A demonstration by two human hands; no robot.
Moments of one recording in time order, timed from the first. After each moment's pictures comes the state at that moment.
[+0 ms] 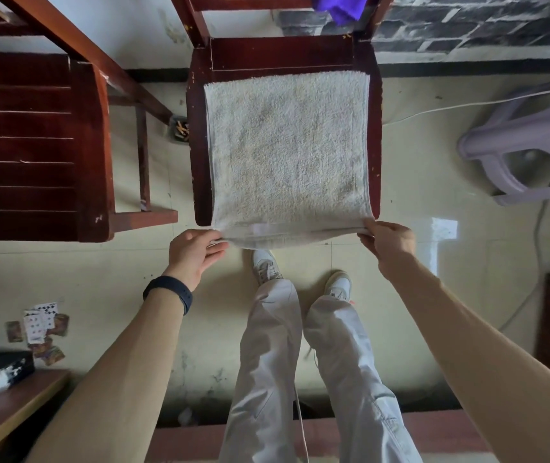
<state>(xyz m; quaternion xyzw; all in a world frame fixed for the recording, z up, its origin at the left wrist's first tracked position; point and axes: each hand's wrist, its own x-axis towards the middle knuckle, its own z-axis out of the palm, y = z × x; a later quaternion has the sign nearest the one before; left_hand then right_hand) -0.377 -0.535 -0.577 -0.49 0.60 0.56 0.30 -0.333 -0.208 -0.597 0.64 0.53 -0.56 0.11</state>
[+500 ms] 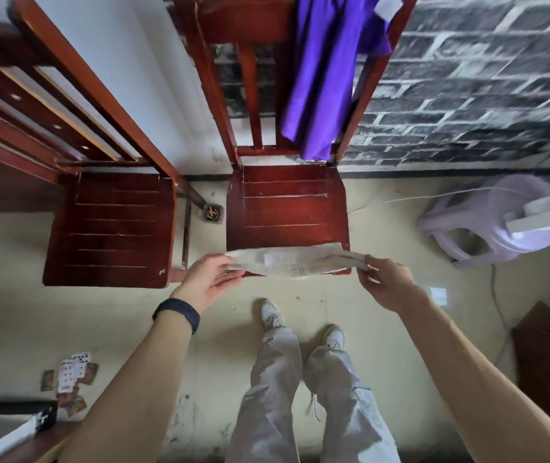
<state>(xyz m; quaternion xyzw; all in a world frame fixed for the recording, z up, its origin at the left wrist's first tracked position) -0.419 -0.532 -0.356 -0.44 0.53 0.65 0.33 -0.358 -0.202 -0.370 0.59 0.41 -0.69 0.11</state>
